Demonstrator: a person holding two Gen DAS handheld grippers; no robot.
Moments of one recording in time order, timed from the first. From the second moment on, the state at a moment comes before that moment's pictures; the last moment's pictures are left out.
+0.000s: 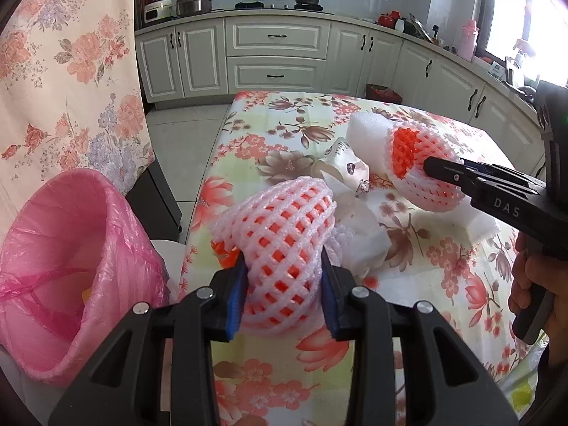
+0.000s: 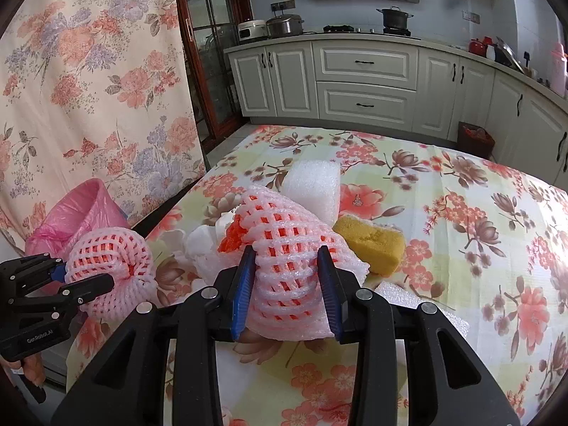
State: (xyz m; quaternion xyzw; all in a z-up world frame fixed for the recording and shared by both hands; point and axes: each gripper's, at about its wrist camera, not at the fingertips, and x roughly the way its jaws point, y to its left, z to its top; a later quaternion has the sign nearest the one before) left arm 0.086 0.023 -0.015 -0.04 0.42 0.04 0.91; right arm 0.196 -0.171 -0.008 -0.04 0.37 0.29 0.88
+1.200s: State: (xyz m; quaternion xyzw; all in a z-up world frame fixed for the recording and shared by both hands) left arm 0.017 0.079 0.065 -0.07 0.32 0.08 0.94; right arm 0.139 -0.165 0.075 -0.05 0.29 0.30 0.91
